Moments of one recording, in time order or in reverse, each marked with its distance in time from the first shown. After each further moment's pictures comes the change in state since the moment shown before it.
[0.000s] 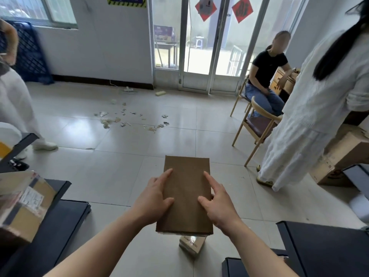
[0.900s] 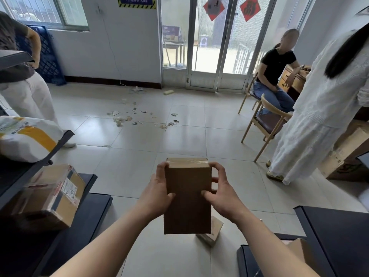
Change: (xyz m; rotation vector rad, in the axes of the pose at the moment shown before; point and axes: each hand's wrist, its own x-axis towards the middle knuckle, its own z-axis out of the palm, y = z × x) left_hand -0.070 -0.057 -0.069 0.002 0.148 0.053; right_hand -0.062 -0.064 0.068 -0.046 -0.103 -0.129
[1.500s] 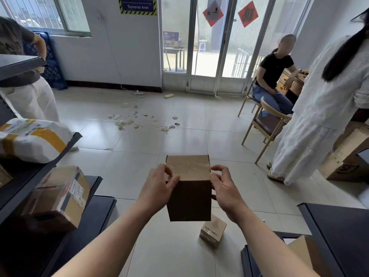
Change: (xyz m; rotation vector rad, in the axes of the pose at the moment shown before) left_hand -0.017 -0.009 -0.032 -0.086 0.131 -0.020; right_hand -0.011 -0.019 0.035 0.238 0.107 0.078
